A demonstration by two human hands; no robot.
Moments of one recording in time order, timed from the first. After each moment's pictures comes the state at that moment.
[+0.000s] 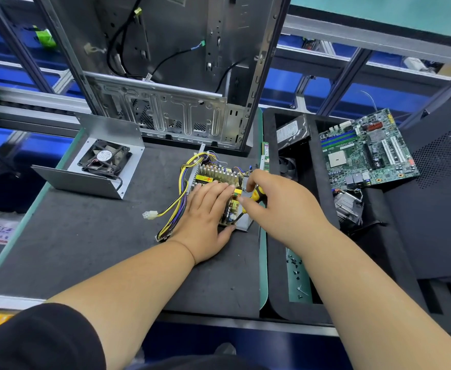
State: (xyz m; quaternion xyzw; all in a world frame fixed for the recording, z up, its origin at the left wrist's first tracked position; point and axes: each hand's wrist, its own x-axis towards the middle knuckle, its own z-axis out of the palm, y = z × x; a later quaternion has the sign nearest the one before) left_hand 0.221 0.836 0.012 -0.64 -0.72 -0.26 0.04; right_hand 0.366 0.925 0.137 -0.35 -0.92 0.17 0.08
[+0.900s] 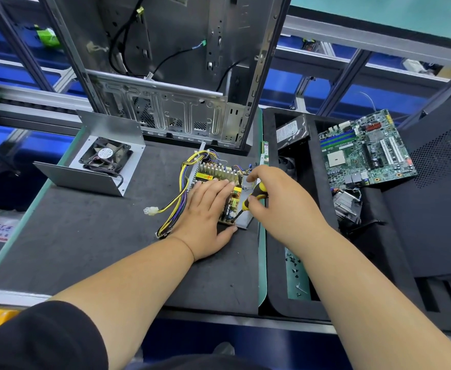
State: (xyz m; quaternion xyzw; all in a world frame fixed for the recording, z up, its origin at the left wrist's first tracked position) left_hand 0.220 0.834 0.007 -0.65 -0.72 -0.26 0.03; right_hand 0.370 0.919 0.136 -0.35 -0.91 0.20 0.12
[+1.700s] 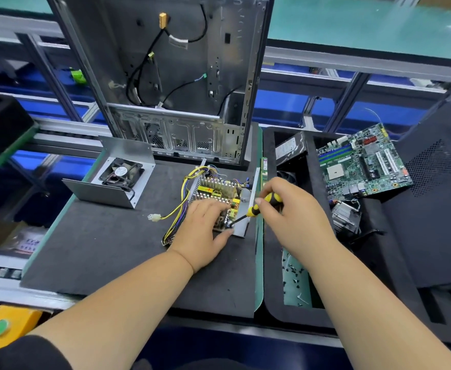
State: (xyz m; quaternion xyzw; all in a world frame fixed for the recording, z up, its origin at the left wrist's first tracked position) left_hand 0.233 0.820 0.037 -0.59 -0.74 -0.32 -0.04; right_hand 0.408 0.917 0.150 -0.35 -0.87 0.26 0.22
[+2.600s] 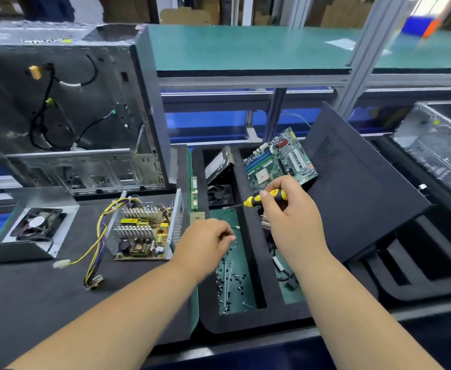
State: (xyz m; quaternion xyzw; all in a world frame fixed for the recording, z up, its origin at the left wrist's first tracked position) left_hand 0.359 0.905 0.091 -0.66 -0.69 -0.27 -0.15; right_hand 0.530 0.957 0.172 -0.47 -0.72 0.30 0.41
